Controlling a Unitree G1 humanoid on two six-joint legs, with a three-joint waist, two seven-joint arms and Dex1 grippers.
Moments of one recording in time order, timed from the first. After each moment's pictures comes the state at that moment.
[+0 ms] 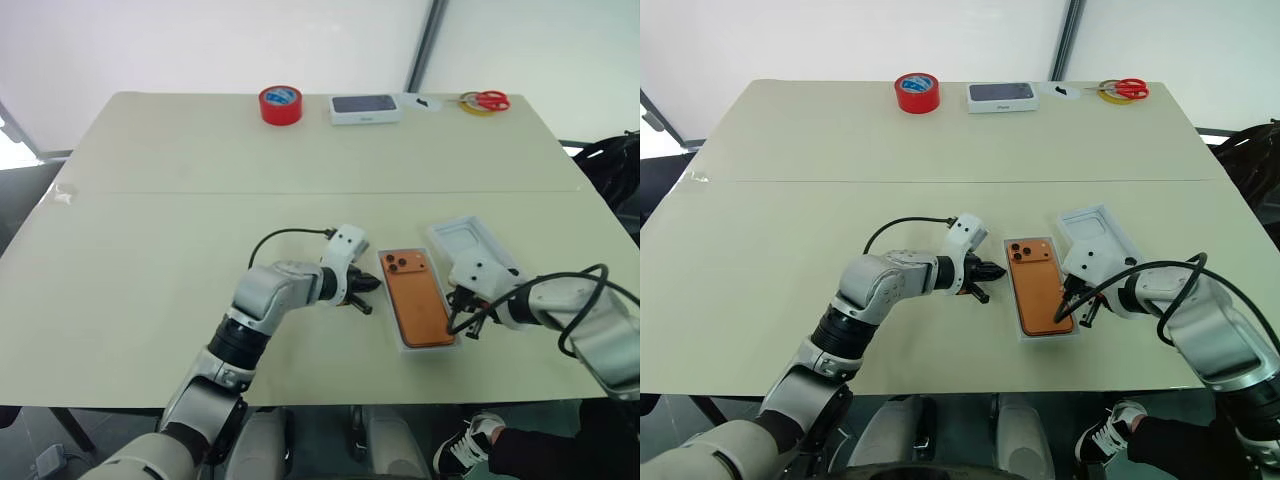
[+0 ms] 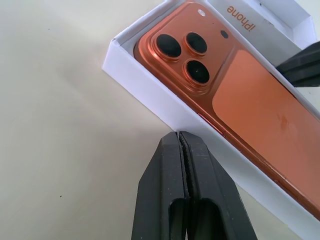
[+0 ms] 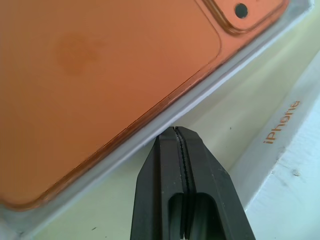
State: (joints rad) left arm -0.63 0.06 -0.29 0.03 -0.40 1.06 -0.45; right arm -0.19 -1.04 0.07 -0.42 0.14 0.84 0.94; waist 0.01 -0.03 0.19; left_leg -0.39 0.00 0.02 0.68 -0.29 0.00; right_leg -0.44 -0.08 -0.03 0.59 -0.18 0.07
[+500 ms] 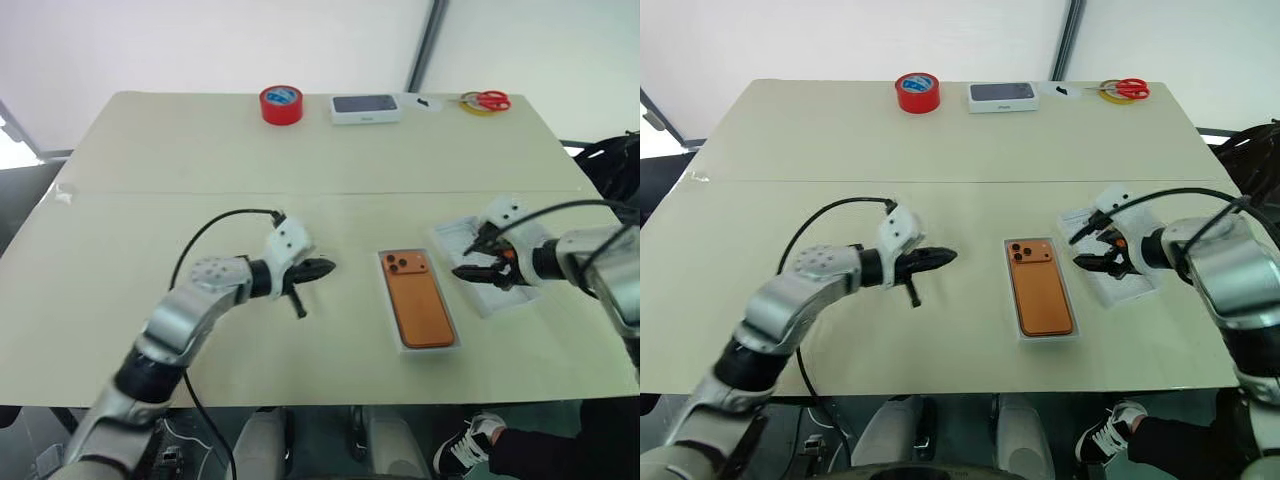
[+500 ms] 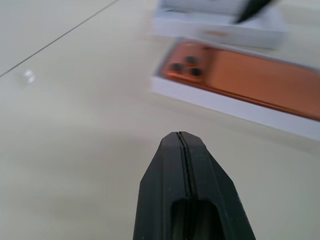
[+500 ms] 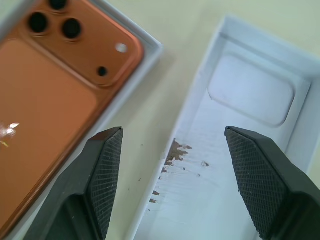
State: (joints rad) left arm -0.40 0.56 -0.27 -0.37 -0.36 0.62 -0.83; right arm -0.52 -0.99 0.09 -0.19 0.23 1.20 0.88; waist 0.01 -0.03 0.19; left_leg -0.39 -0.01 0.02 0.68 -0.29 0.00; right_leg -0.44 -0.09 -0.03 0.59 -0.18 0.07
